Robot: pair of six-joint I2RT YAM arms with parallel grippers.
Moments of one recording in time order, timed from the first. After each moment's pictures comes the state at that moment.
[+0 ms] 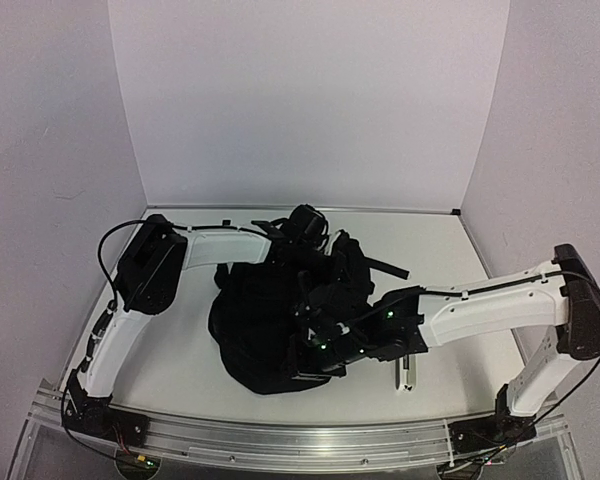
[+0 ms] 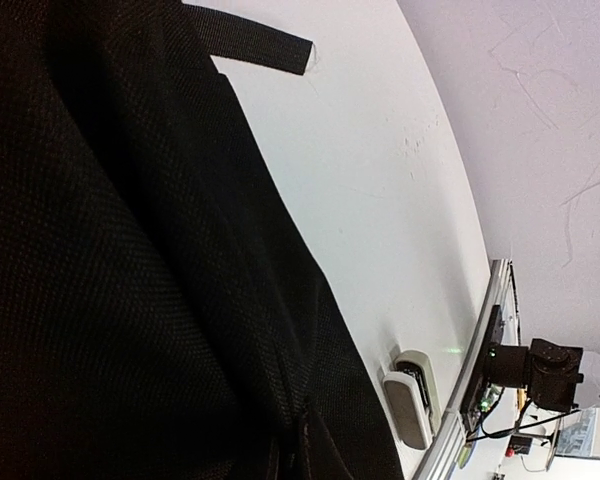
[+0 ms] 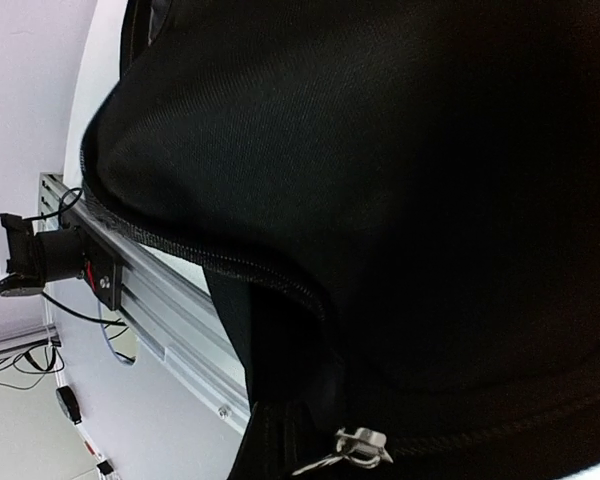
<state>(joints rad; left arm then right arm) -0.85 2.40 1.95 -0.29 0.55 -0.60 1.28 1.67 1.14 -0.34 -0.06 1.08</state>
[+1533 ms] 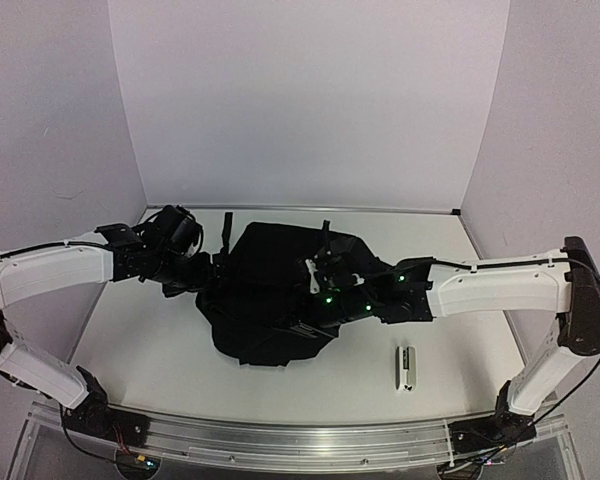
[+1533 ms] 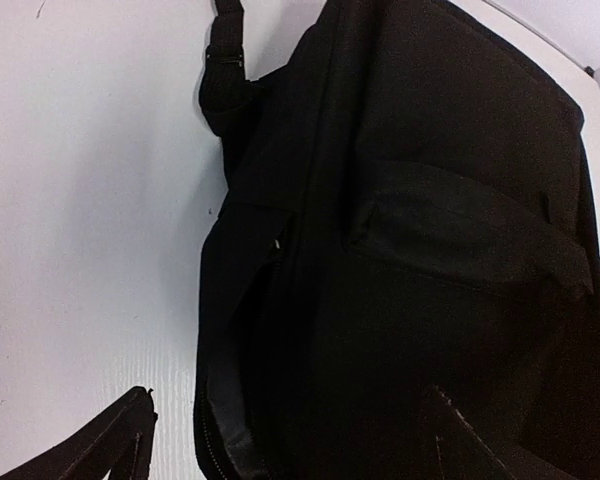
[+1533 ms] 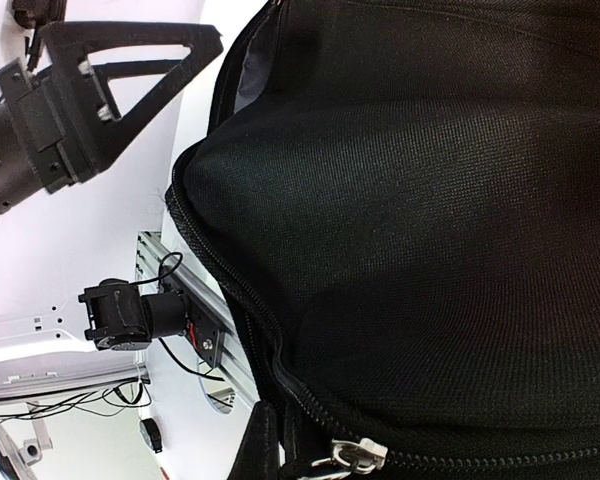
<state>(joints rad) -0.73 1.34 0.99 -0.56 -0.14 -0.74 1.12 1.65 1.18 -0.19 -0.18 1.06</state>
